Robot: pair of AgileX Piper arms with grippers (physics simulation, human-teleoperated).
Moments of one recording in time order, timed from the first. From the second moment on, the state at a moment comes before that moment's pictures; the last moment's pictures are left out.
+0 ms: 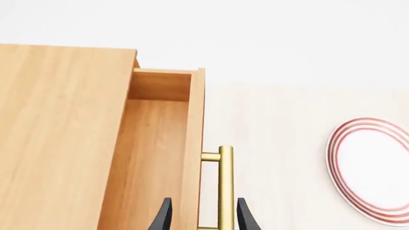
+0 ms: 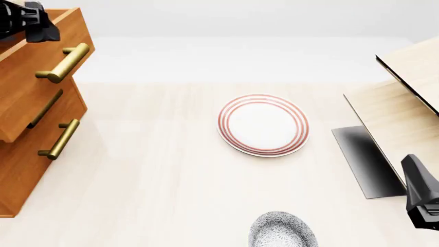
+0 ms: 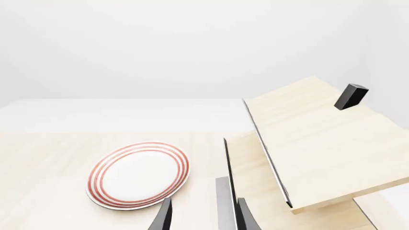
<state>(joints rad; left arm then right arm) 0.04 1.26 -1.30 0.75 -0.01 0.00 0.01 0.00 0.00 0.00</state>
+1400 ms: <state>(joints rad) -0.04 1.31 -1.25 0.69 0.02 0.00 0.01 0.00 0.00 0.00</state>
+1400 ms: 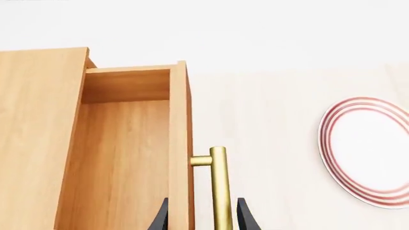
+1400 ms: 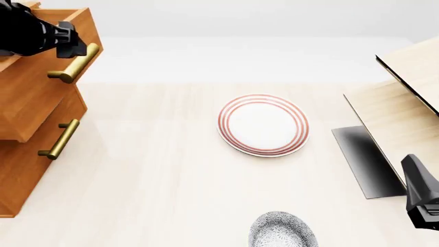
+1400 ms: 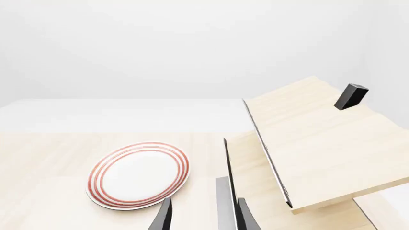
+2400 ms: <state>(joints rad) -0.12 1.33 -1.25 0.68 0.01 0.00 0.01 0.00 0.00 0.00</state>
